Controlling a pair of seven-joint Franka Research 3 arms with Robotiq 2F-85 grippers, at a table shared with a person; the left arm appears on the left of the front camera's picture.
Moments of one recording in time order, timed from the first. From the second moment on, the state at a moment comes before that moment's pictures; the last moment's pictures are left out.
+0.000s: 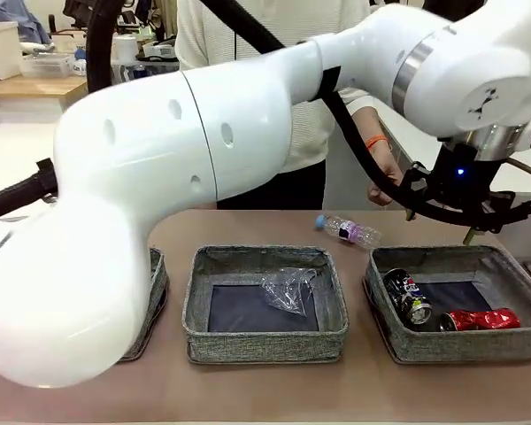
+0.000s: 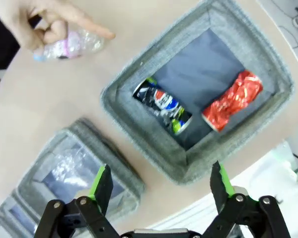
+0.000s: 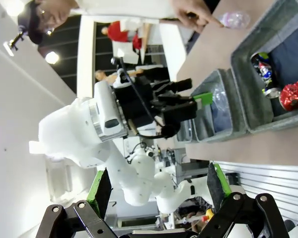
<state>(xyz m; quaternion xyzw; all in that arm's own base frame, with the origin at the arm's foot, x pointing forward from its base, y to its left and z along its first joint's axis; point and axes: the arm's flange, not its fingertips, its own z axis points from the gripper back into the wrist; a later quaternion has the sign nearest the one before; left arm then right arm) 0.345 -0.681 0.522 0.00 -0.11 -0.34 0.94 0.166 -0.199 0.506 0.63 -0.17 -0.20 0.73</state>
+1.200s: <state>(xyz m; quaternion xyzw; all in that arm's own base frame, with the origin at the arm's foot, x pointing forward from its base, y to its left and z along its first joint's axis) 0.364 -0.439 0.658 0.06 0.17 -0.29 0.94 0.259 -0.129 0.521 0.58 -0.06 -0.13 0.80</state>
